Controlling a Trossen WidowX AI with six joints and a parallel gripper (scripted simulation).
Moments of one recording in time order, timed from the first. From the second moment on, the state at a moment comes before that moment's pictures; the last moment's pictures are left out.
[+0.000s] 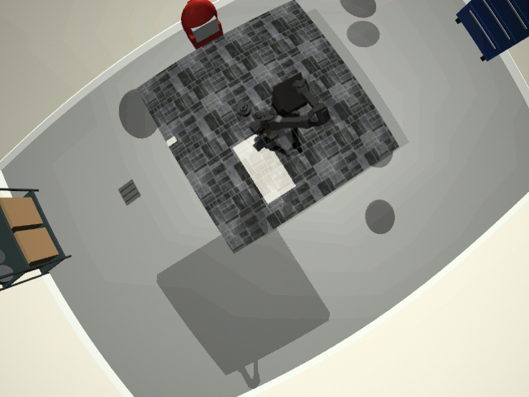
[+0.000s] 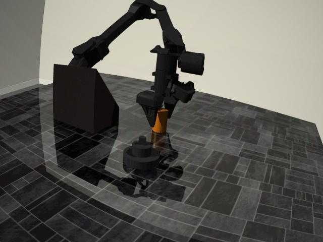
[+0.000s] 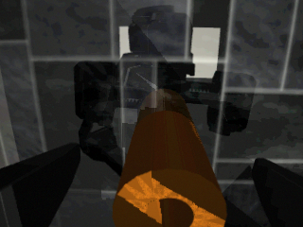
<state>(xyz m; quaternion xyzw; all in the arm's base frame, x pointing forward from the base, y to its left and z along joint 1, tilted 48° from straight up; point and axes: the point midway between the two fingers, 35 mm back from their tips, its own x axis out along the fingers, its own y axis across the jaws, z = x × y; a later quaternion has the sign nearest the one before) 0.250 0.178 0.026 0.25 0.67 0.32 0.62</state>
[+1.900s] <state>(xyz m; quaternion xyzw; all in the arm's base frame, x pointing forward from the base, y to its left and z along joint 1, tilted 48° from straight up) 0.262 0.092 0.102 0.26 0.68 0.31 0.61</state>
